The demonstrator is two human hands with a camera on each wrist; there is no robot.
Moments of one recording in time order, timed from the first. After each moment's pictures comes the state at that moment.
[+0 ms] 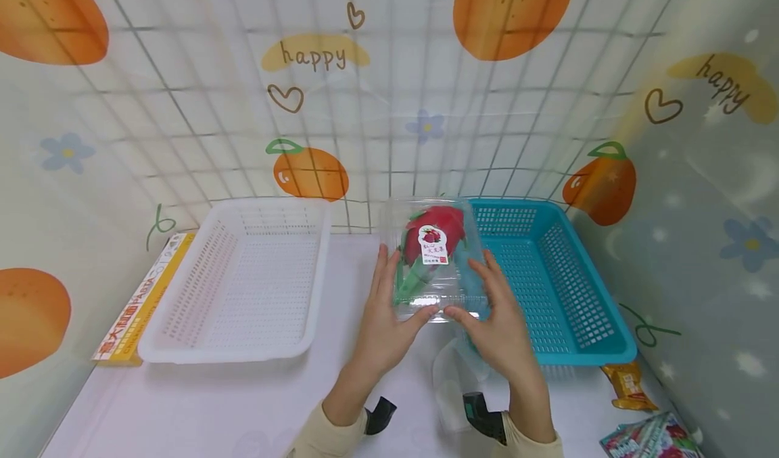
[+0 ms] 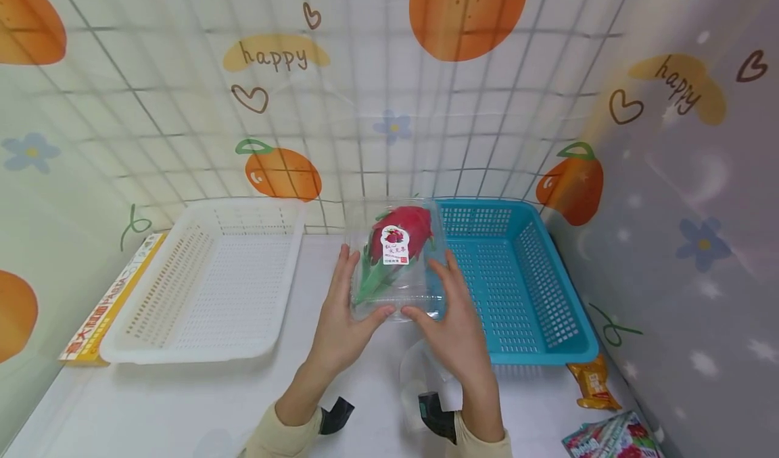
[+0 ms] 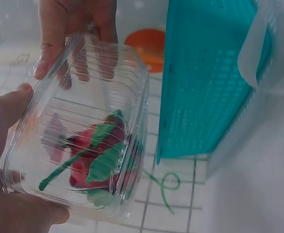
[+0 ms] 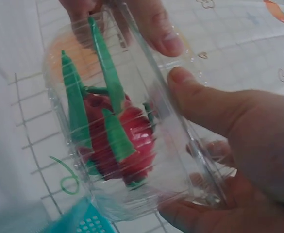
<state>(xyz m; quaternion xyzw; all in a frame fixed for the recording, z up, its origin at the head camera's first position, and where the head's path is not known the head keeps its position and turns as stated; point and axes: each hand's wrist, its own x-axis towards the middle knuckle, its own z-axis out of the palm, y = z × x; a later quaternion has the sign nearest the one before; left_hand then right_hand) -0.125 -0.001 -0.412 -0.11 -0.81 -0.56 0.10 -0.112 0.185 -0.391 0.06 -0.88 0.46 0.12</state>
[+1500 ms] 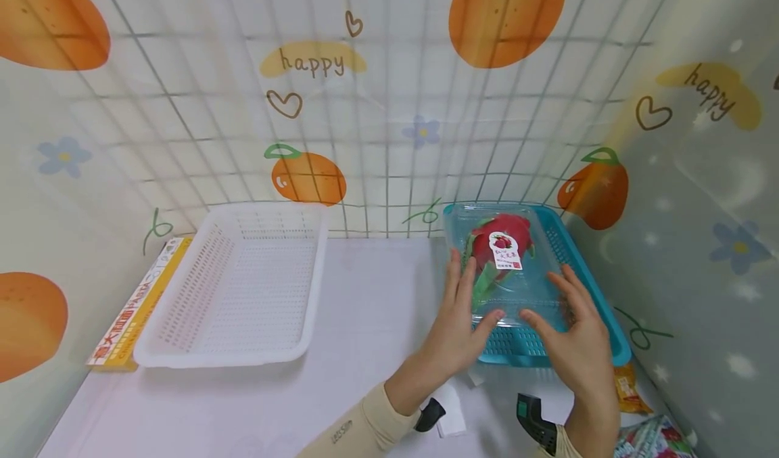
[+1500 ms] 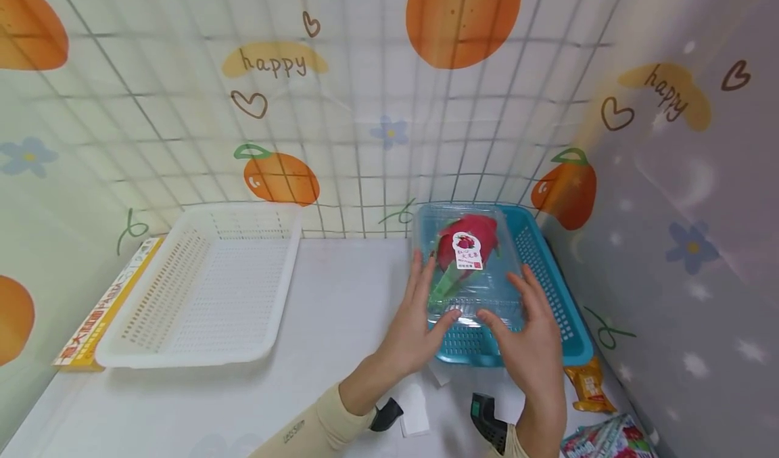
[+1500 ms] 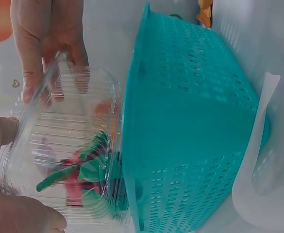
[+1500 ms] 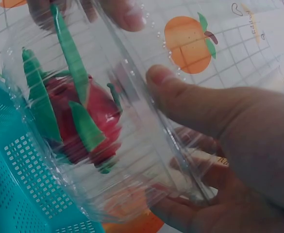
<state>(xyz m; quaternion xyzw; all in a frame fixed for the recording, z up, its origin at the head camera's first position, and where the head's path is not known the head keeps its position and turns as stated) -0.124 0.086 -0.407 -0.23 -0.83 -0.51 0.02 -0.089 0.264 -0.380 -0.09 -0.89 0.42 0.17</state>
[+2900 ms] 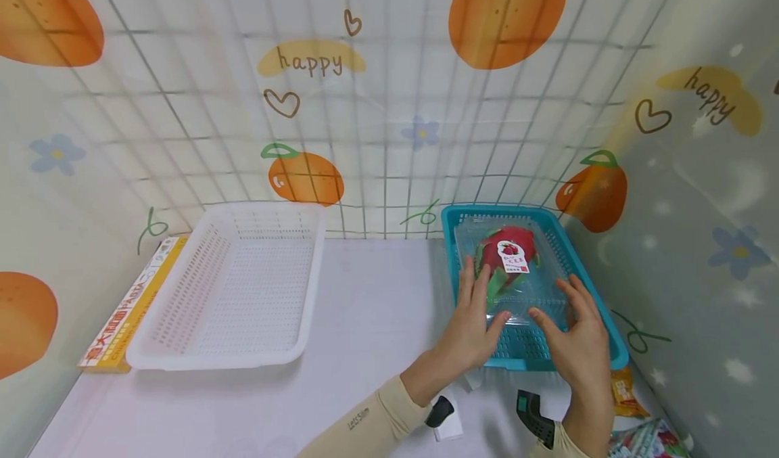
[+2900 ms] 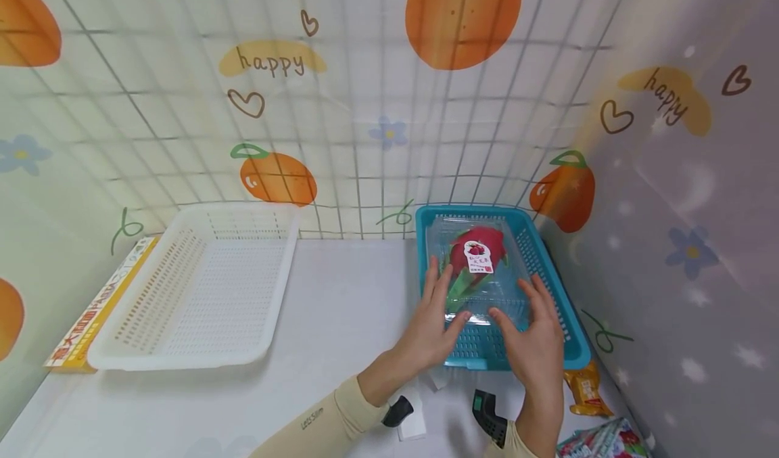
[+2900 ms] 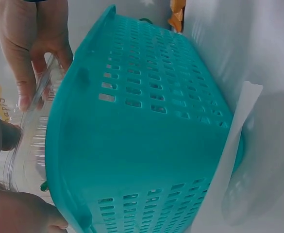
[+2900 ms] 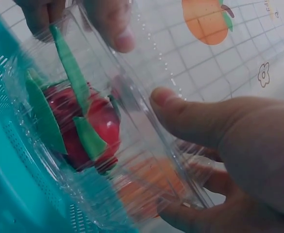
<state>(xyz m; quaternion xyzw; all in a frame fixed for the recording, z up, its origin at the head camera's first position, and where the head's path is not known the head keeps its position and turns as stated) -0.139 0.116 -0.427 -0.23 -0.85 -0.48 0.00 -0.104 0.280 -0.405 -0.15 -0.88 0.42 0.15</state>
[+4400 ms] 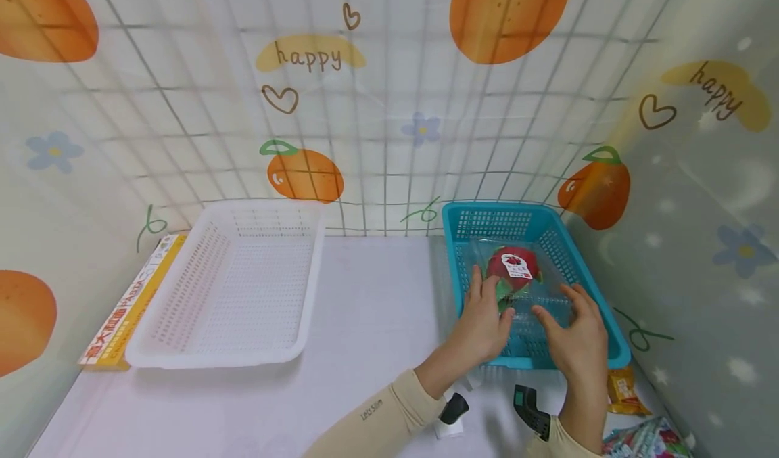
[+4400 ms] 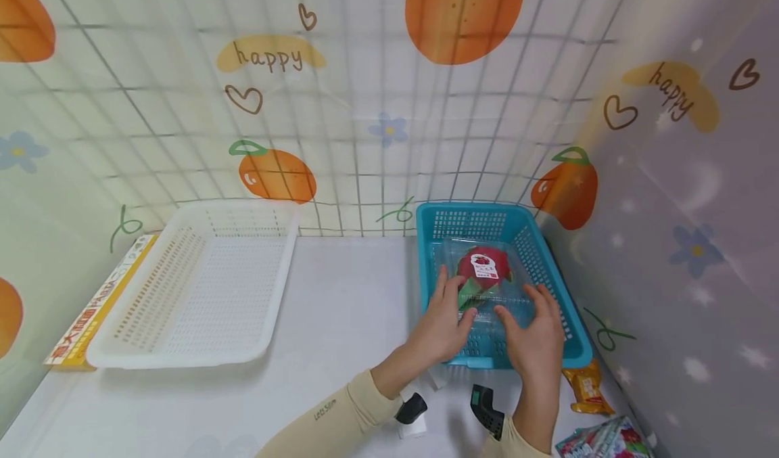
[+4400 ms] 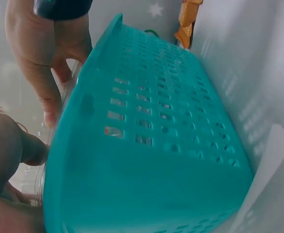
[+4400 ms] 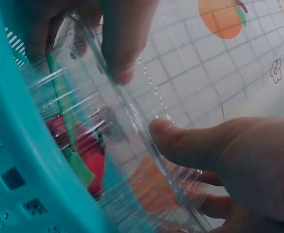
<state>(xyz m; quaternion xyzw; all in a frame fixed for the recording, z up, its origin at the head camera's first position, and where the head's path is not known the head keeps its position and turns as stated) -0.147 0.140 -0.426 -0.16 -0.89 -0.41 -0.05 -0.111 0.285 -0.413 -0.22 -0.90 0.37 0.11</state>
